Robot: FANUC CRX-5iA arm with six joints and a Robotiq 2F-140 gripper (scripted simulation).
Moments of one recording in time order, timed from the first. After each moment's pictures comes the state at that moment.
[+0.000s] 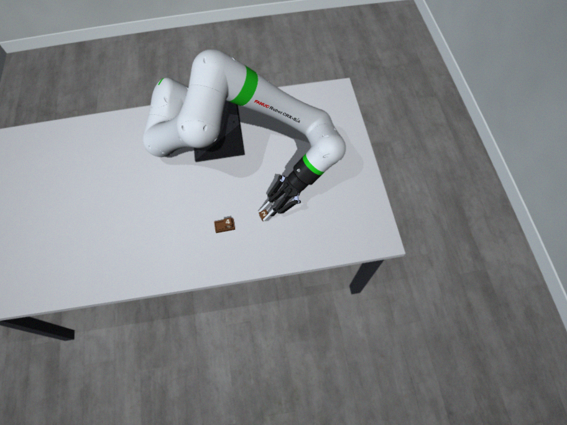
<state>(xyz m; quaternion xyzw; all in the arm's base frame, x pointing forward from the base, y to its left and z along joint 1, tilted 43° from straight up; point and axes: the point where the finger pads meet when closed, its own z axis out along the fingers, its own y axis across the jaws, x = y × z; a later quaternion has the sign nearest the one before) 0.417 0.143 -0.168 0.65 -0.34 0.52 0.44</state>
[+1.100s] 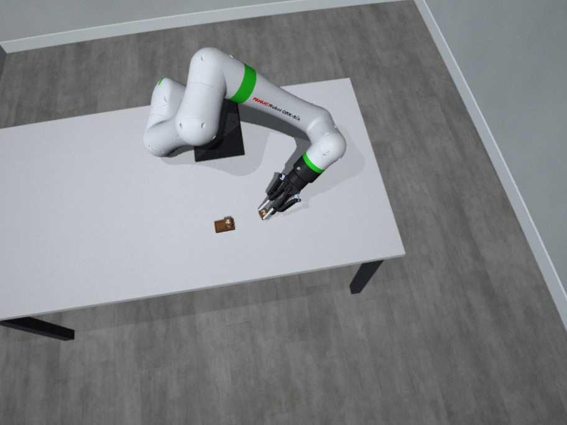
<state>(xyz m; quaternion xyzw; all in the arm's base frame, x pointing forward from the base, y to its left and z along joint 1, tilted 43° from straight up) 0.416 0.152 -0.158 0.65 -0.34 0.52 0.44</state>
